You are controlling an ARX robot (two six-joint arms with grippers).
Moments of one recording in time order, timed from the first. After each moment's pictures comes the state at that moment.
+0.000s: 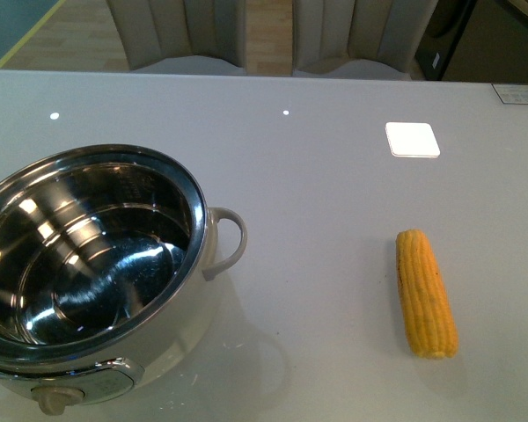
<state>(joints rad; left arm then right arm) 0.03 0.26 0.01 0.26 0.02 -0.01 0.00 0.01 0.03 0.00 0.00 0.00</state>
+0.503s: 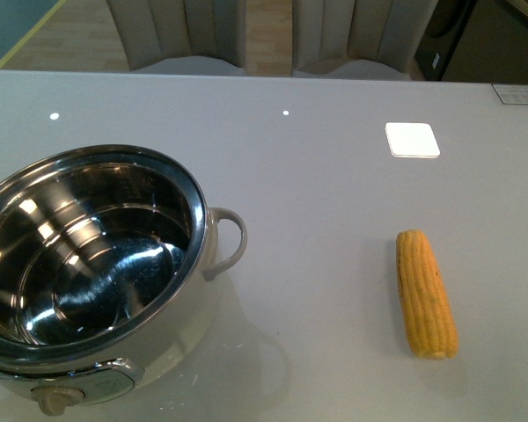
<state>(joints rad) 0.00 0.01 0.01 0.00 0.00 -0.01 0.00 0.01 0.03 0.00 0.00 0.00</state>
